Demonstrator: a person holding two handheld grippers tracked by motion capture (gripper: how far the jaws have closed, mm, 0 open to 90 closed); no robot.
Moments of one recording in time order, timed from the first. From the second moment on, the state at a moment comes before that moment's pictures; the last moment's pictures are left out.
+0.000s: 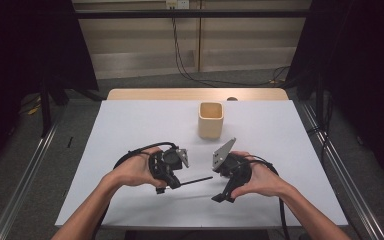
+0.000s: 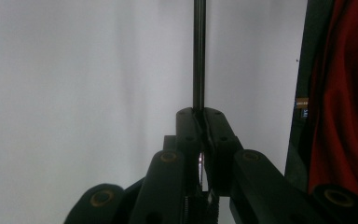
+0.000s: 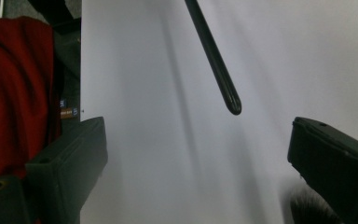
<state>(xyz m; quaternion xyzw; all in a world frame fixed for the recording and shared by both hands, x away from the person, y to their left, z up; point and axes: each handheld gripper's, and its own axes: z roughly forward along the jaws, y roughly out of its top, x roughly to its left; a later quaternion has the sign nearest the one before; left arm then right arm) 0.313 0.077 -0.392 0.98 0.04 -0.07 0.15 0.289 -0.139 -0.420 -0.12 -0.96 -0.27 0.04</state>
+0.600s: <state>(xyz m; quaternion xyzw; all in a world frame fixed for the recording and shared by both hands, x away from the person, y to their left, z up) 0.314 0.070 -0.398 0.99 0.03 -0.07 0.13 0.305 -0.122 -0.420 -0.07 -0.97 -0.22 0.07</state>
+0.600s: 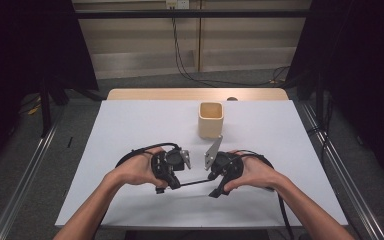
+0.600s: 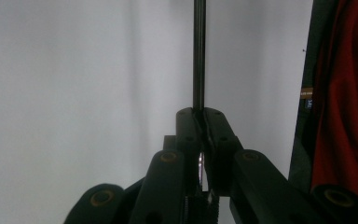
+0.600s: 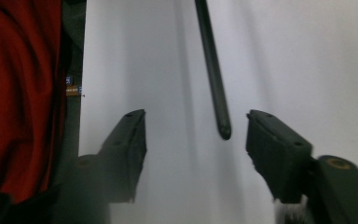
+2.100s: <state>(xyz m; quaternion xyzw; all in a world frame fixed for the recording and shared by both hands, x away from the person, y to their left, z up) 0.312 0.071 -0.407 0.98 0.03 -0.07 0.18 0.310 -0.118 -0.420 -0.07 -0.96 -0.24 0.10</state>
